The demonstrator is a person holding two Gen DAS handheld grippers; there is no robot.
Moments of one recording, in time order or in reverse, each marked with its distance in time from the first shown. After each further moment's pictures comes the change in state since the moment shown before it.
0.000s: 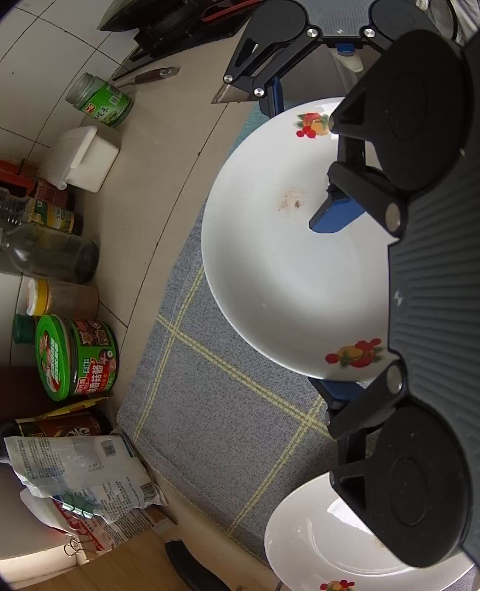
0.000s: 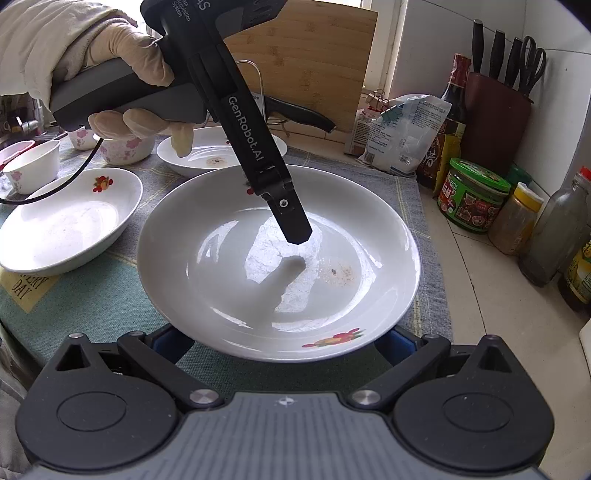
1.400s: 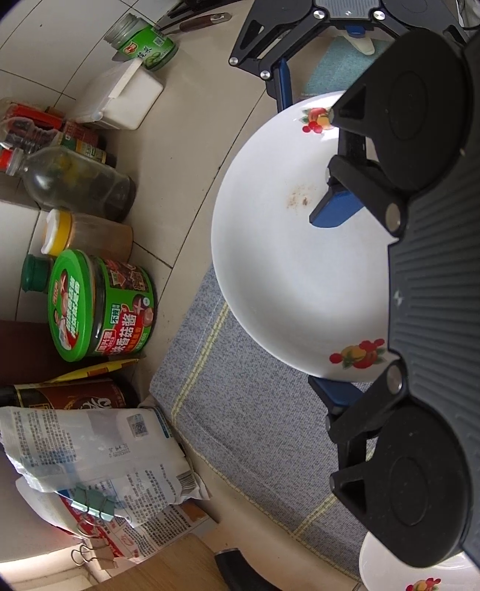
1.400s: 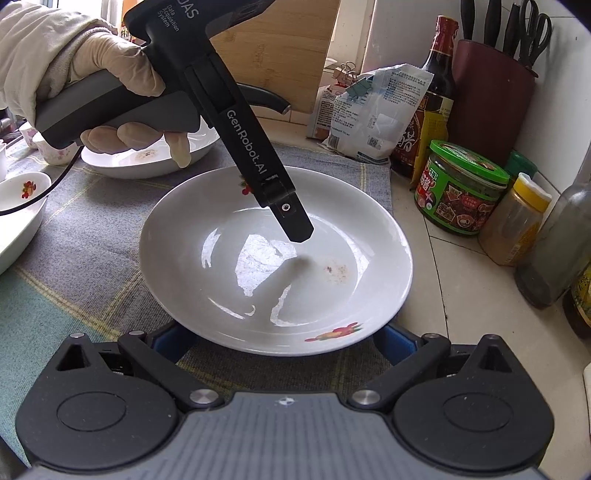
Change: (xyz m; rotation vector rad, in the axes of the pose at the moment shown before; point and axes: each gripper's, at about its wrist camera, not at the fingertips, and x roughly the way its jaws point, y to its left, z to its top) left arm 0.052 0.036 0.051 -0.035 -0.056 0.063; right arm 0.064 -0.068 0.024 0.001 0.048 0.003
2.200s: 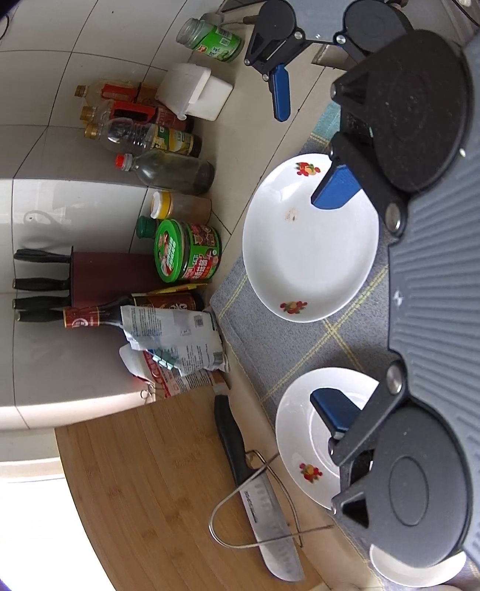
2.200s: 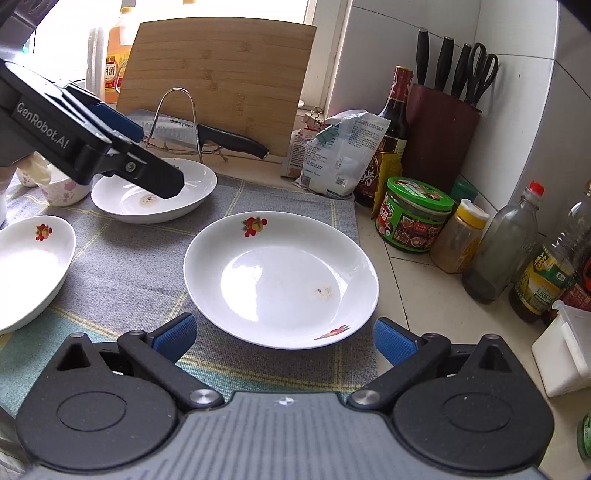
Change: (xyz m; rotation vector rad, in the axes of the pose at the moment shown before) left arm -0.153 -0.065 -0.098 -0.198 -0.320 0.307; right arm -0.068 0.043 0.003 0.057 -0.076 -0.136
